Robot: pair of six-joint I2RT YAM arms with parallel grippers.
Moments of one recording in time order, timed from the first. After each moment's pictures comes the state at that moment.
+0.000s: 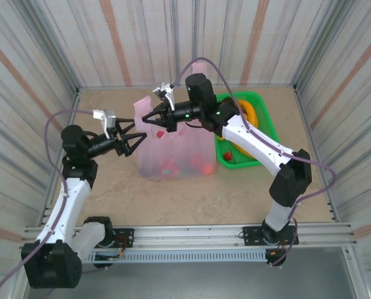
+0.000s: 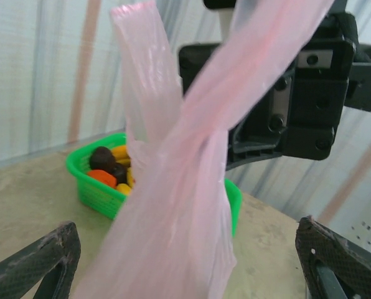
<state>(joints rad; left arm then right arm) -0.03 0.94 0.69 0.31 1.08 -0.35 0.75 1.75 1.69 -0.20 -0.85 0.12</state>
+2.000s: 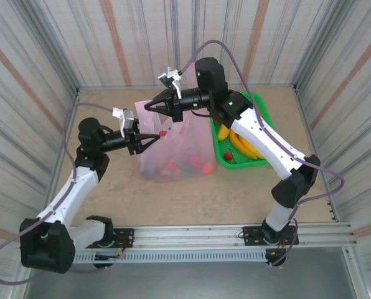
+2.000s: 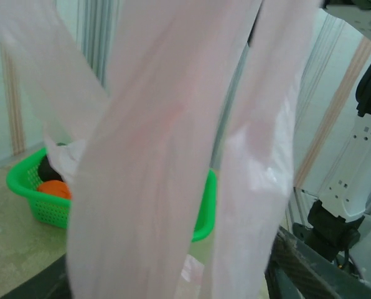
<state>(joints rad) -0.16 1.07 0.73 0.39 1.11 -0.22 0.72 1.73 1.90 -0.37 -0.88 0.03</state>
